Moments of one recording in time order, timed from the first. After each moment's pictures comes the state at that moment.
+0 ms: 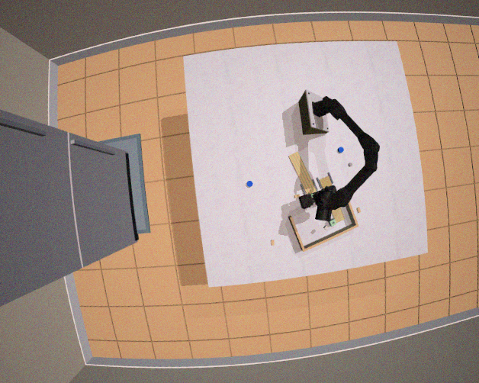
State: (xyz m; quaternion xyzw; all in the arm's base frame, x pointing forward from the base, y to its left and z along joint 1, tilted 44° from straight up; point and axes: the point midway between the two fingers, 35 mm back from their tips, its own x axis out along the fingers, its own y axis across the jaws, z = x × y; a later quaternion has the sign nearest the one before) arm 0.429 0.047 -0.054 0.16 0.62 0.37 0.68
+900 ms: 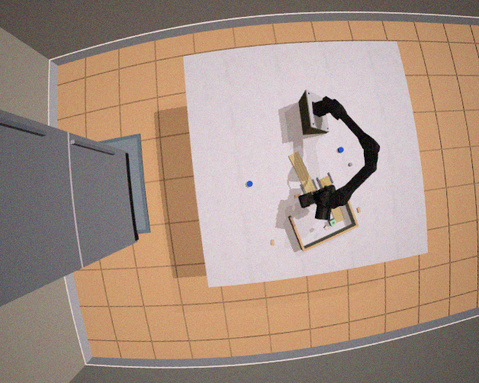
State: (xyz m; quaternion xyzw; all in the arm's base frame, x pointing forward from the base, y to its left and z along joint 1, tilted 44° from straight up) arm 0.425 0.055 -0.061 0.16 0.62 0.37 0.68
